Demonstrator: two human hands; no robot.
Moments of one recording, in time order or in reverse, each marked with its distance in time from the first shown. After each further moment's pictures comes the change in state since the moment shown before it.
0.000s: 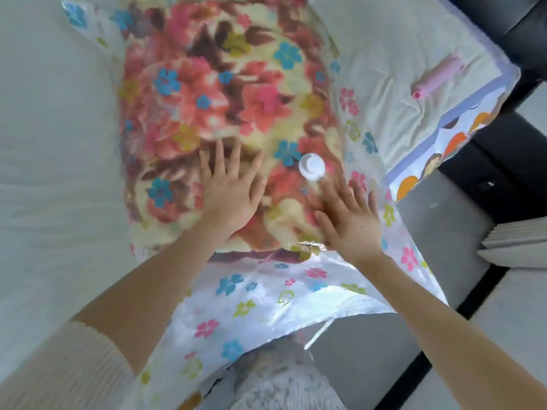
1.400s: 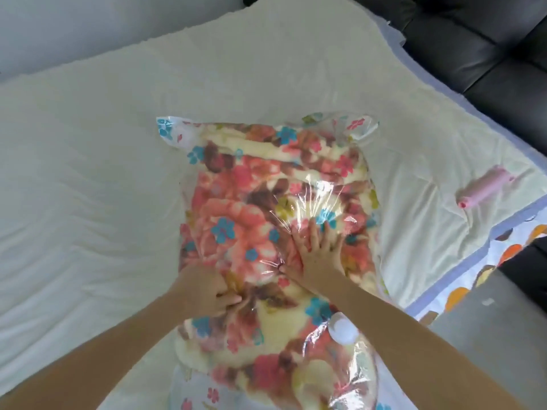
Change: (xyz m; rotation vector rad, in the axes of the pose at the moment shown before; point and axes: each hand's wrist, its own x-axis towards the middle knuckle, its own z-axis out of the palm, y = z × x) left_hand -0.001 -0.138 -0.062 0.068 -0.303 0.137; right_hand 0.172 -0.104 0.015 -0.328 -0.360 -0.173
